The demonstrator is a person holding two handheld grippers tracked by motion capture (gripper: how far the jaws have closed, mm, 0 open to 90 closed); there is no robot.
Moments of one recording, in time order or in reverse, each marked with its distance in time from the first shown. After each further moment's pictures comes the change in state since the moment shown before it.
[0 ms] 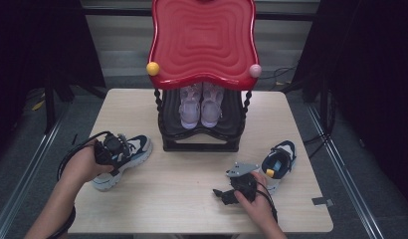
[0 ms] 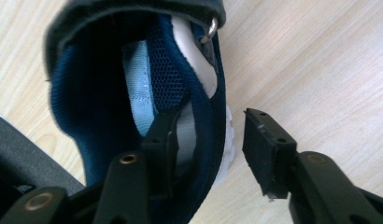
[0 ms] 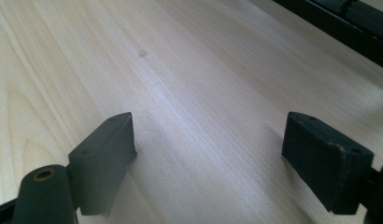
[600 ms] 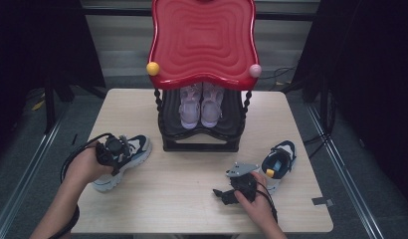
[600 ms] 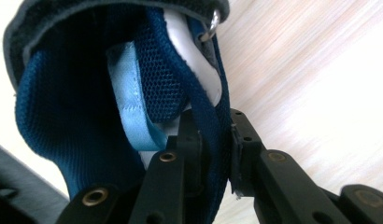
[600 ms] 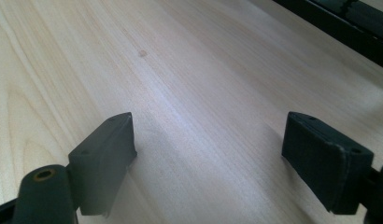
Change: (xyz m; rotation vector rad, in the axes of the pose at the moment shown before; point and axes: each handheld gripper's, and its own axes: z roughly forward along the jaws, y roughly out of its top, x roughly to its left) left arm -0.001 0.002 0.006 -0.025 -0.058 -0.032; right arm 0.000 0.000 0.000 0.000 0.000 0.000
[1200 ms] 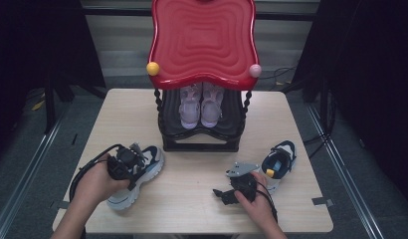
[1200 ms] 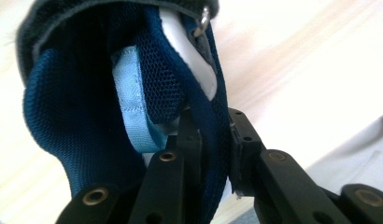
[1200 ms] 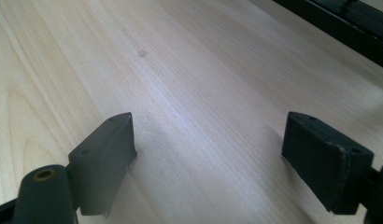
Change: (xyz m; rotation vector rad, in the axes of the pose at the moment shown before) left arm -0.072 0.004 -0.019 -0.043 -0.099 -0.123; right arm 0.000 0.000 0.000 0.000 -0.002 0.000
